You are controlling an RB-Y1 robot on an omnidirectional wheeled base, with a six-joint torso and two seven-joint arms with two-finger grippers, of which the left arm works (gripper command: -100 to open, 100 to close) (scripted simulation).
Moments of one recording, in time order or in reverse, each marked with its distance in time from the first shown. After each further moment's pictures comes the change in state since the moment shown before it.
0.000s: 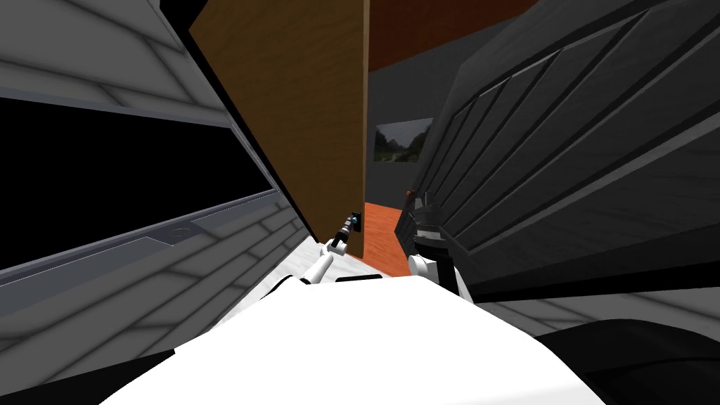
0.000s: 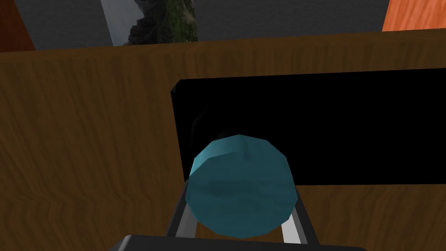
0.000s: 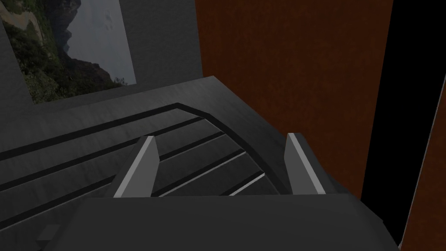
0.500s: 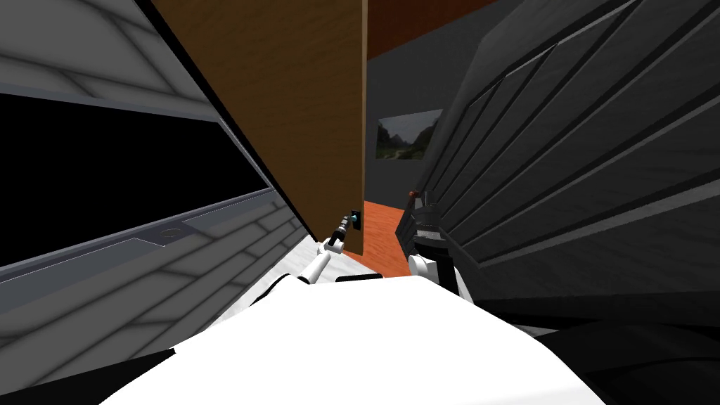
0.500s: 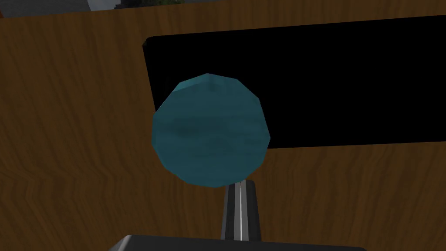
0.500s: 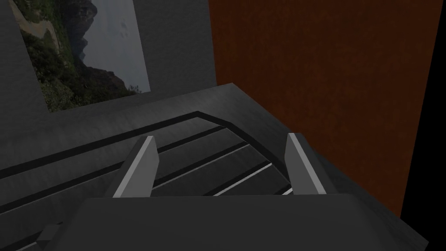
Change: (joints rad) arm -0.015 0.032 0.034 0.012 0.009 -0.009 -0.005
